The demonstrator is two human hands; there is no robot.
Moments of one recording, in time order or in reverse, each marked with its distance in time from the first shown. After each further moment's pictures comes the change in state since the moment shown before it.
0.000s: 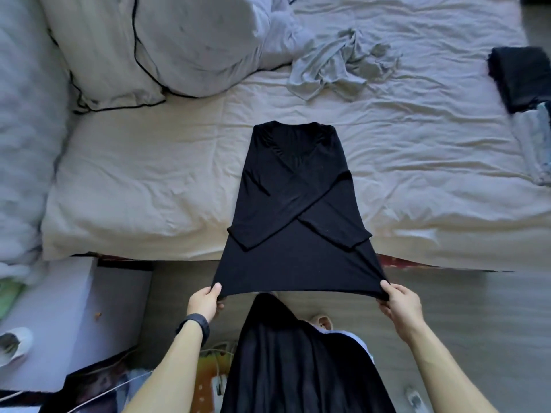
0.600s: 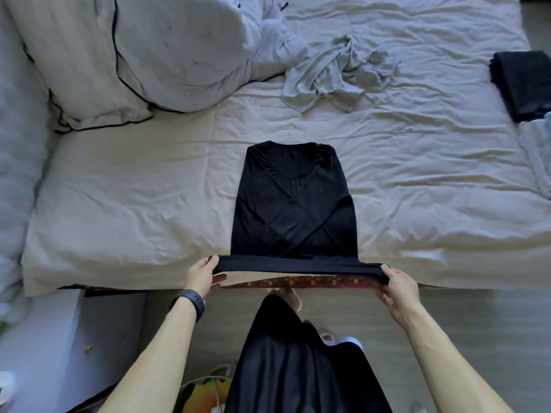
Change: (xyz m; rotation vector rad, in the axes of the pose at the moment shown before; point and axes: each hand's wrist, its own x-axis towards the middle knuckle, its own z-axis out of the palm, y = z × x) left_hand 0.050 0.132 0.009 -0.235 -0.099 0.087; right_hand 0.034 -0.094 0.053 0.188 0.007 0.063
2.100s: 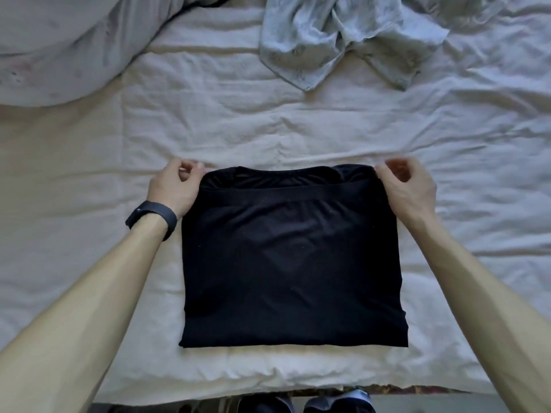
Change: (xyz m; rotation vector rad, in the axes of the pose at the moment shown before) left_hand 0.384 0.272 0.186 0.759 0.116 0.364; right_hand 0.338 -0.243 0.280 -0.654 0.053 -0.581
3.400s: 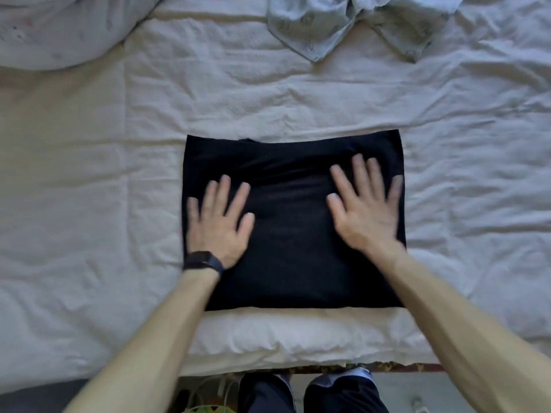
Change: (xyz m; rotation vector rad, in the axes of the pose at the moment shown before) left_hand -0.098 -0.076 0.085 0.713 -0.019 0.477; right_hand -0.086 0.044 0.059 -0.902 -0.176 -0.449
